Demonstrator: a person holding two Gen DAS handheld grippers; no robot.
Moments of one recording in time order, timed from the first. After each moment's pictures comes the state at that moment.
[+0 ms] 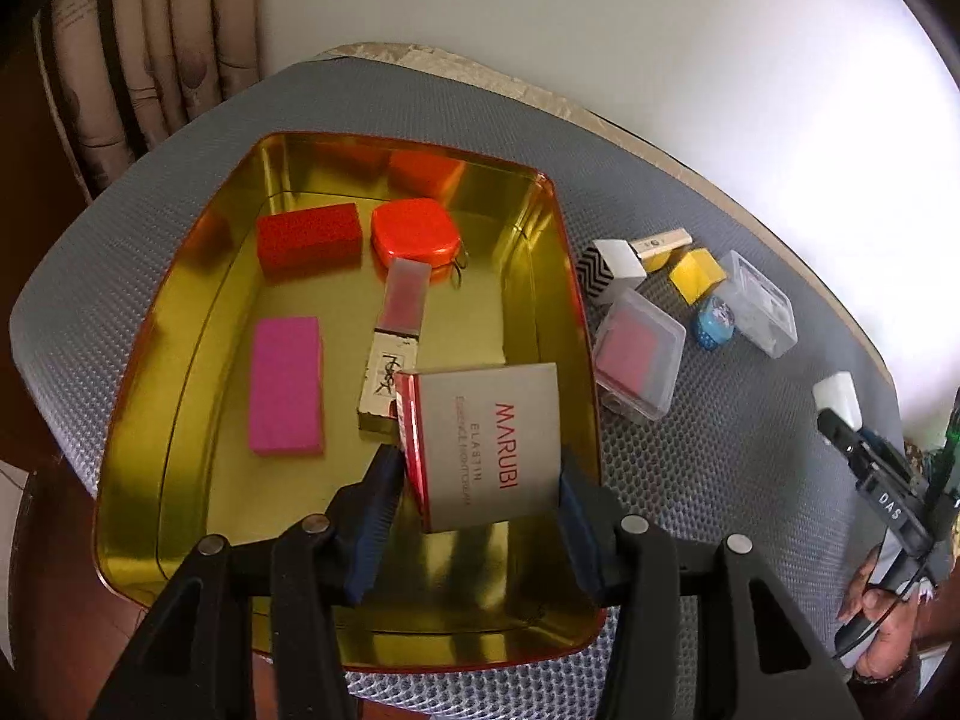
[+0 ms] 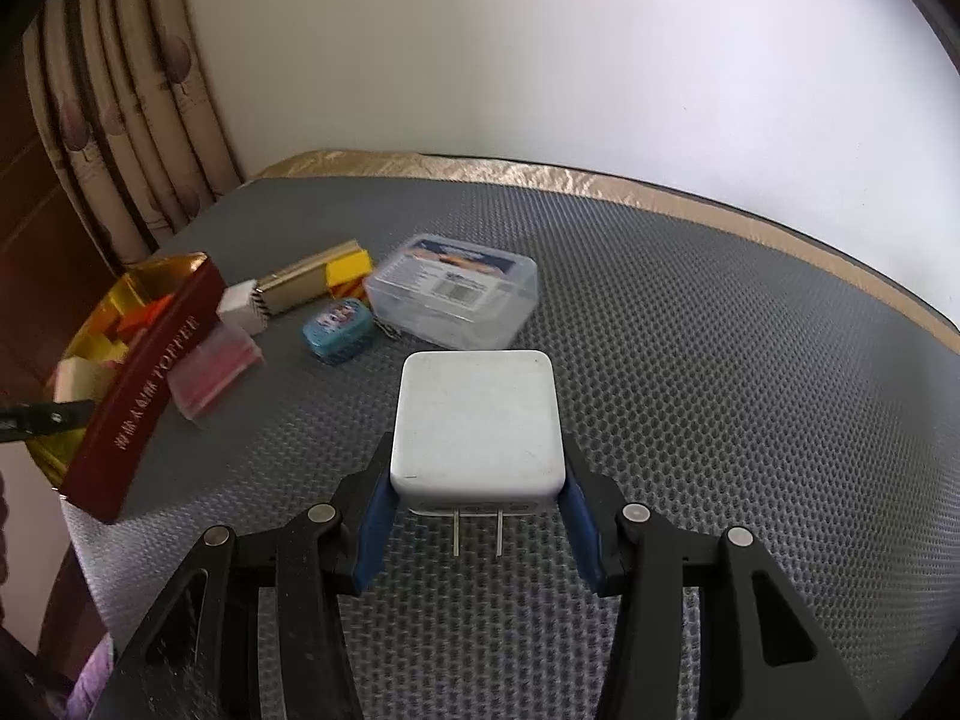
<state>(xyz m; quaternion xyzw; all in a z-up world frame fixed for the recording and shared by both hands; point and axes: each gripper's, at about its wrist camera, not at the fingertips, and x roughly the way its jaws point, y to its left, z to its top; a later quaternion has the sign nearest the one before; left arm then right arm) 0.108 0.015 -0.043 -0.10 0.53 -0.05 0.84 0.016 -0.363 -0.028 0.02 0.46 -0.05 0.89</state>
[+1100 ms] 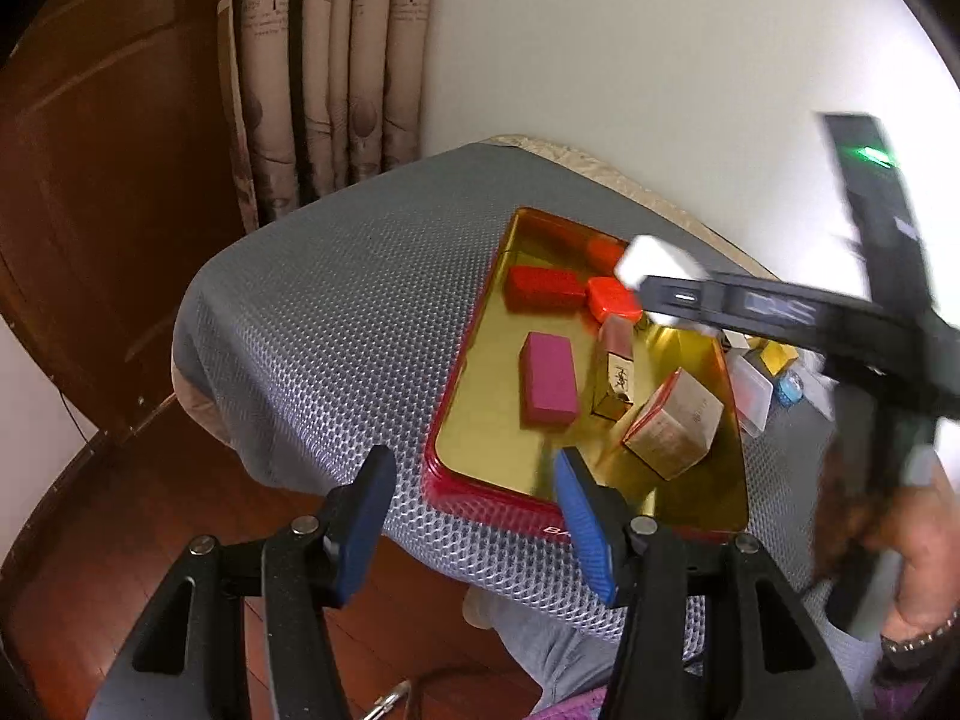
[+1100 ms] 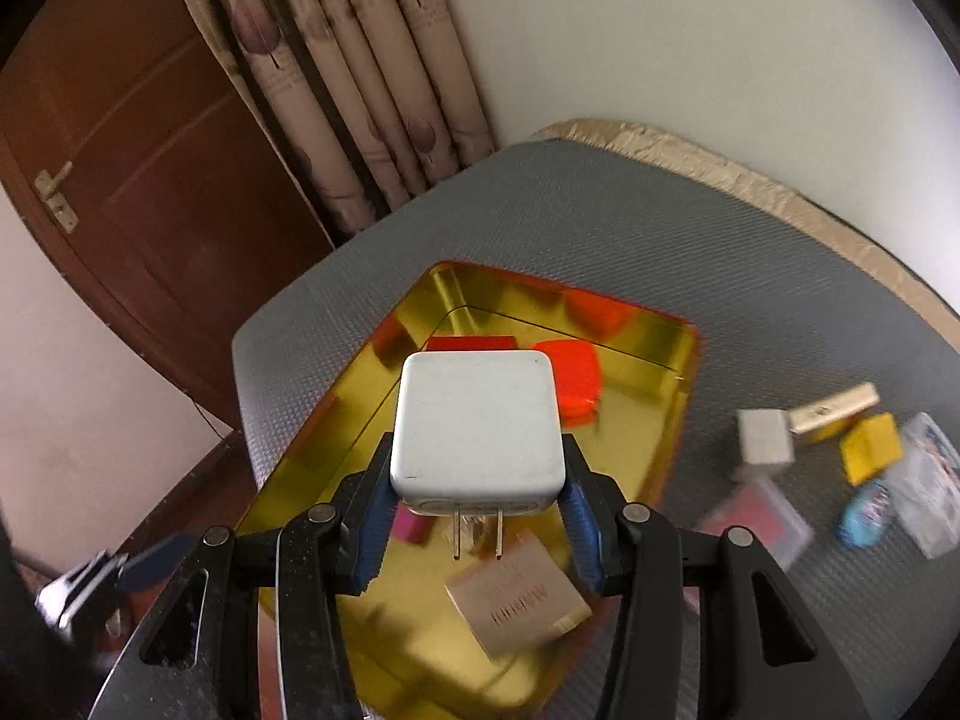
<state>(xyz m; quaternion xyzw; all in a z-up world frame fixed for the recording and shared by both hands) 0.010 0.103 -0.006 -0.11 0.43 0.08 0.89 0.145 -0.092 -0.031 0.02 0.52 0.16 0.84</state>
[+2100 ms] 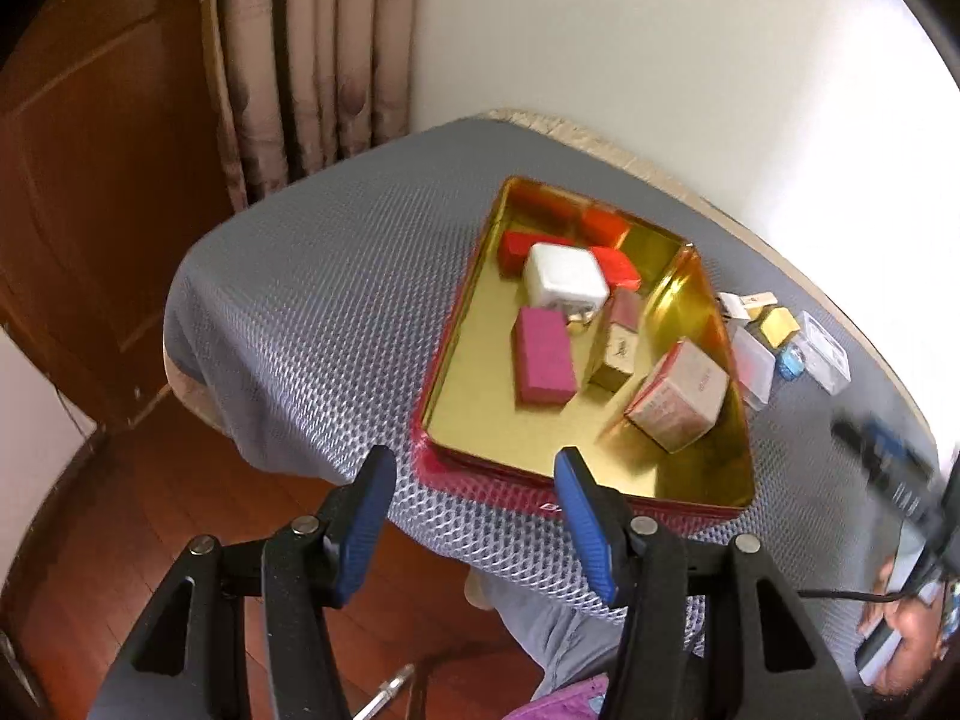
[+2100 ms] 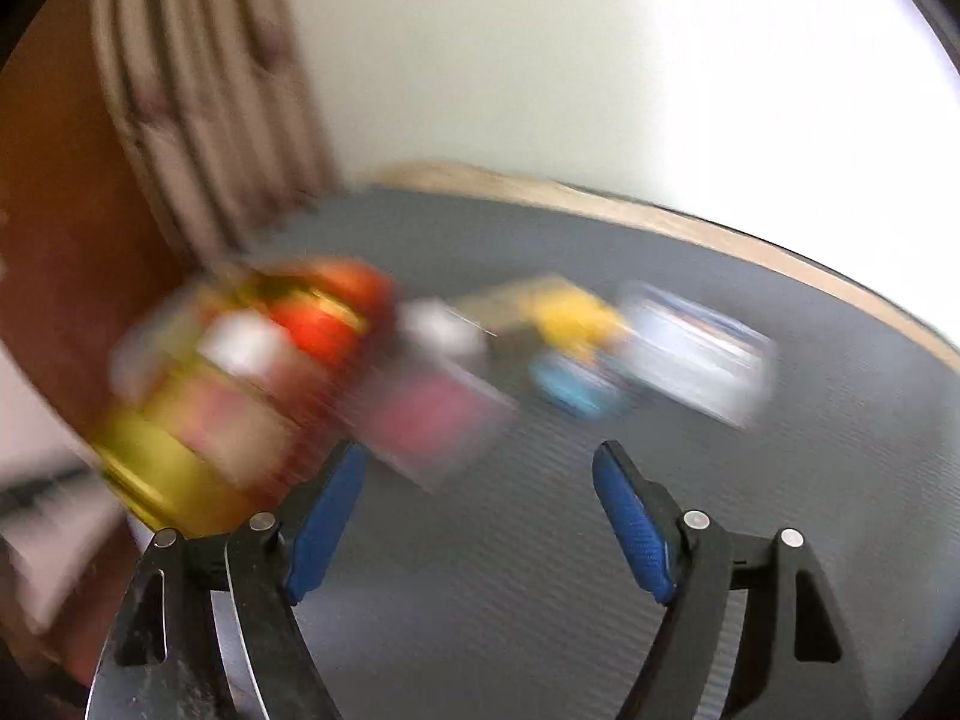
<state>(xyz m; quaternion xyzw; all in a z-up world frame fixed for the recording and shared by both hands) 0.012 0.094 -0.012 -0.10 0.45 0.07 0.88 0.020 -0.254 -0.034 -0.01 0.45 -0.02 0.89</state>
